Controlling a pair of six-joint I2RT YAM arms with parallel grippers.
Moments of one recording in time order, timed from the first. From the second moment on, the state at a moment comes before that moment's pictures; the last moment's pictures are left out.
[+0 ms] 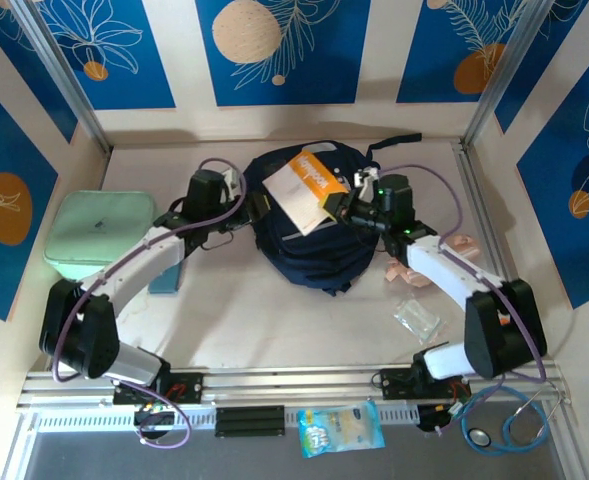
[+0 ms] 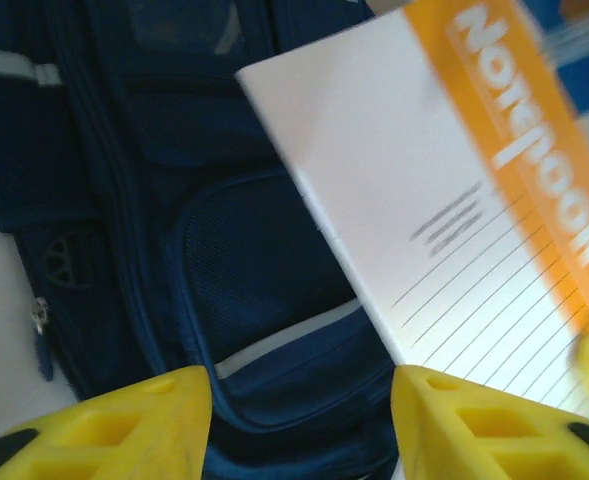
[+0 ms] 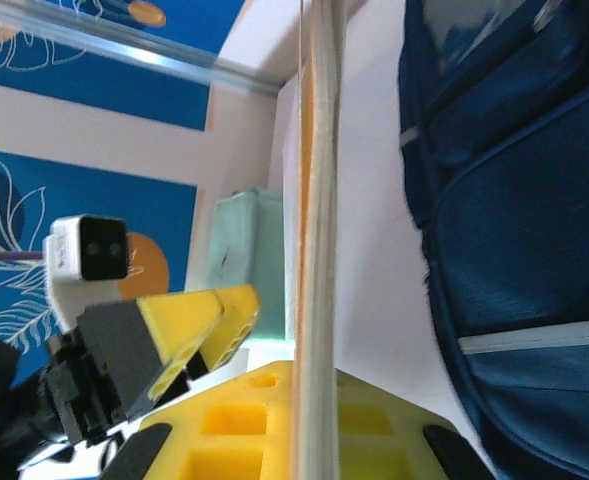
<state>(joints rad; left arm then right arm) -0.48 1.45 1.09 -0.25 0.26 -0.71 0.31 1.37 0.85 0.14 -0.61 0.99</state>
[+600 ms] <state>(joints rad) -0.82 2.00 1.64 -0.63 -0.01 -0.09 -0.04 1.04 0.79 -0.30 -0.46 0.79</state>
